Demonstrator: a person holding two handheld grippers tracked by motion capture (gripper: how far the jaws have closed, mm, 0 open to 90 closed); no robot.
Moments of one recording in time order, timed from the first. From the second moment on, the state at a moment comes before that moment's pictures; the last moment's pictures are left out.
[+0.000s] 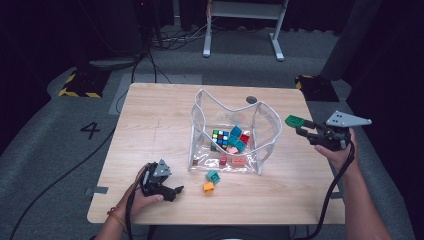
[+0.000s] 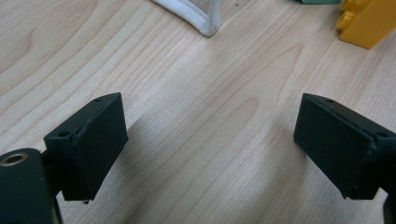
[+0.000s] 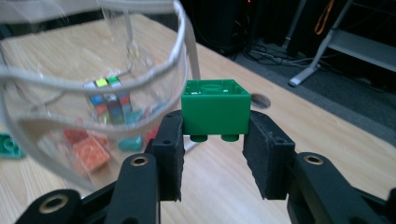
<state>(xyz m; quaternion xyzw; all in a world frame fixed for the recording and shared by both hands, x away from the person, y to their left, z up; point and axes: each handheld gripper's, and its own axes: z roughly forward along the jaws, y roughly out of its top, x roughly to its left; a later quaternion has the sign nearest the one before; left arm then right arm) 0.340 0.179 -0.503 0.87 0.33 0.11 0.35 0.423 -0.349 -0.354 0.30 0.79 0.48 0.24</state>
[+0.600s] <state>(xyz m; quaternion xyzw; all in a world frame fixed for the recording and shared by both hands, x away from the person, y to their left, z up) 0.340 0.179 -0.503 0.87 0.33 0.11 0.35 0.443 -0.316 -0.319 0.26 0.79 0.51 0.24</state>
